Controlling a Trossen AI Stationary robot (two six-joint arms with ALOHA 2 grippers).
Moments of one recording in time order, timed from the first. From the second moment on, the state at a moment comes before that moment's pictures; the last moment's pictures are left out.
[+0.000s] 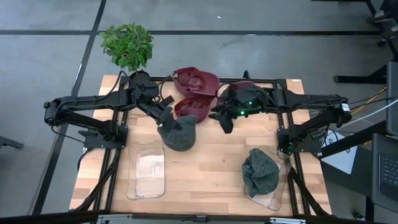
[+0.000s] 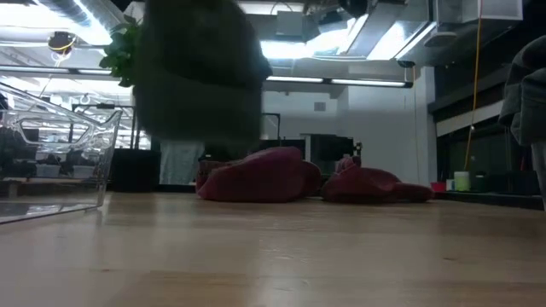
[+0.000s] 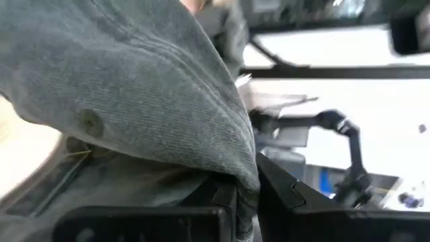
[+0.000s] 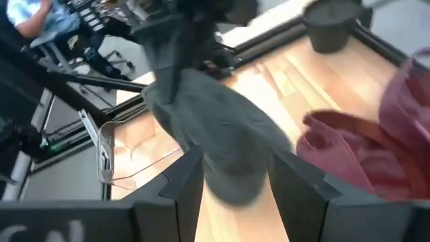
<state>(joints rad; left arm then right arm) 0.24 1.11 0.93 -0.22 0.64 -1.25 0.01 1.37 1.43 -0.53 0.05 0.42</state>
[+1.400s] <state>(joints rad) 0.20 1.11 0.93 0.27 -0.14 -1.35 -0.06 1.45 1.50 -0.41 0.24 -0.04</state>
